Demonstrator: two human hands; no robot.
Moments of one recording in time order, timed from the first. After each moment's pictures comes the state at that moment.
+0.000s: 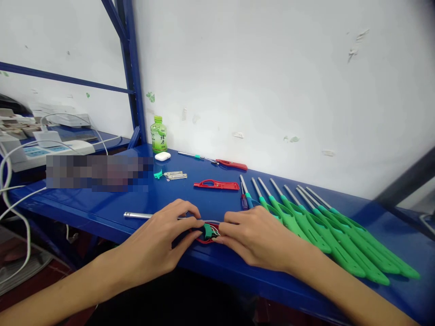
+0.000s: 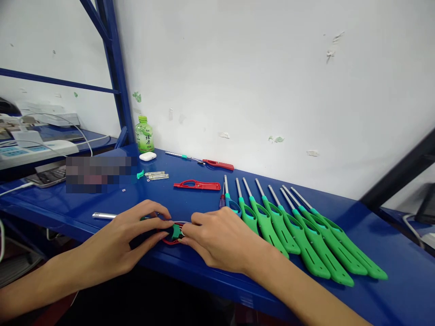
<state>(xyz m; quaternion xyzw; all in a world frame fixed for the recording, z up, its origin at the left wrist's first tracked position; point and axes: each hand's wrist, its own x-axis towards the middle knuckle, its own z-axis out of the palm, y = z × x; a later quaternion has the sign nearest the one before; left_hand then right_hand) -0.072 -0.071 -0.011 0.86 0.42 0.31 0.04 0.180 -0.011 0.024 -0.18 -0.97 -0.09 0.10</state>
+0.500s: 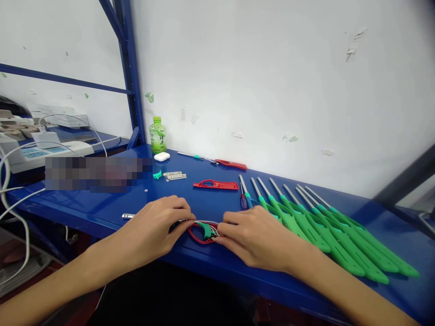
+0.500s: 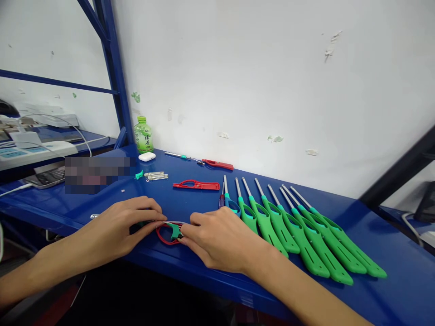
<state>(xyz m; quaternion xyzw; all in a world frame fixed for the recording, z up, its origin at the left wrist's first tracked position) -0.085 -0.056 -0.003 0.86 0.46 0.24 0.01 0.179 -0.013 0.026 -0.19 -0.97 -0.09 0.09</state>
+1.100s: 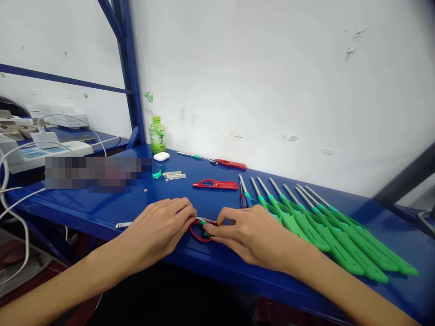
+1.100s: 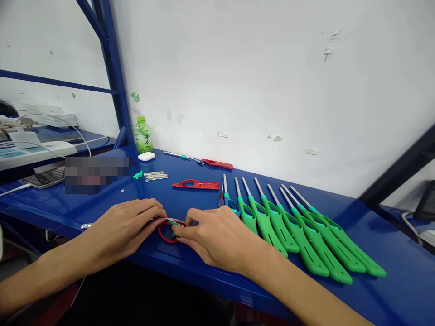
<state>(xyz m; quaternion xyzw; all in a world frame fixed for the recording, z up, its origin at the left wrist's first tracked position) -0.080 -0.054 -0.012 0.87 0.43 0.19 -0.14 0.181 -0.012 0.025 -0.19 -0.97 -0.05 0.10</state>
